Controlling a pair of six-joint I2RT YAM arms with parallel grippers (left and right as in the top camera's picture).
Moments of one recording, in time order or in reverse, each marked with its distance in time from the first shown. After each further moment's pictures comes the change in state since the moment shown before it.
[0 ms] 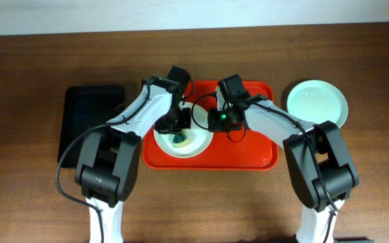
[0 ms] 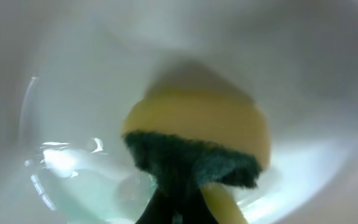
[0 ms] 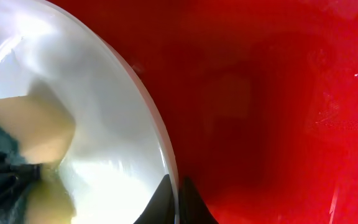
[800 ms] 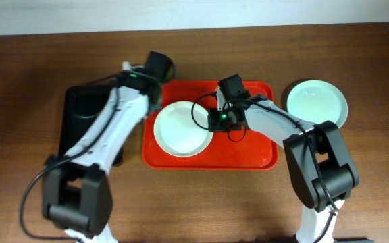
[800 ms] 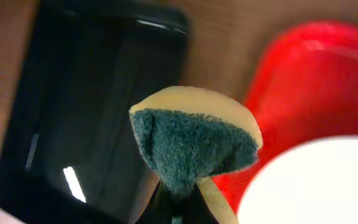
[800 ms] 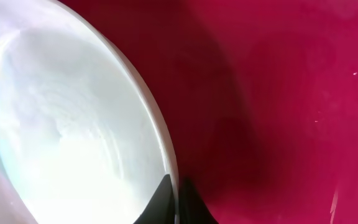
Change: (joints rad) left arm 0.071 -0.272 -0.033 -0.009 -0.555 -0.171; right arm -0.001 0.000 0.000 0.000 -0.001 0.000
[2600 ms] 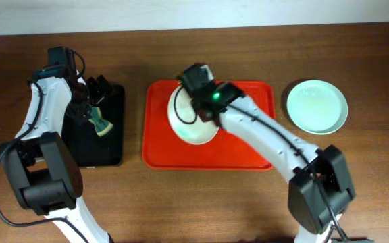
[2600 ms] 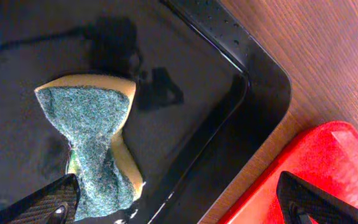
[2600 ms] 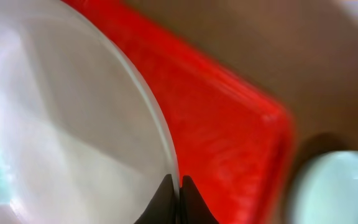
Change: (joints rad) left arm 0.527 0.159 0.067 0.091 0.681 0.030; right arm 0.262 -0.099 0.341 -0.378 0.814 -0.319
